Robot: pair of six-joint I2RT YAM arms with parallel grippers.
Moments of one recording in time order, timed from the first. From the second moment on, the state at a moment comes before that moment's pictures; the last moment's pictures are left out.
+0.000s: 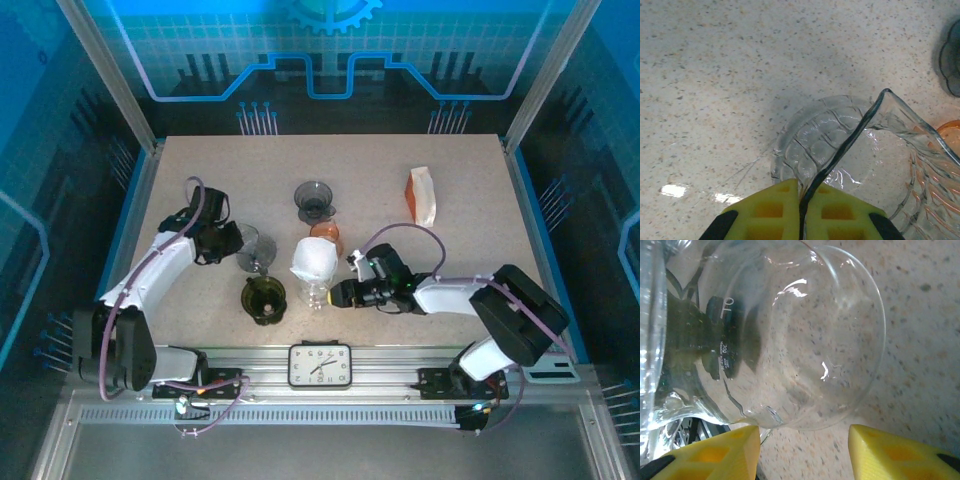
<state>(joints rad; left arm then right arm) -0.11 1.34 0.96 -0.74 0.06 -0.61 0.69 1.53 0.53 0.21 -0.52 0.66</state>
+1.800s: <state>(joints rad) 0.11 1.23 0.94 -0.85 0.06 -0.58 0.75 2.16 1.24 0.34 -0.40 0.86</state>
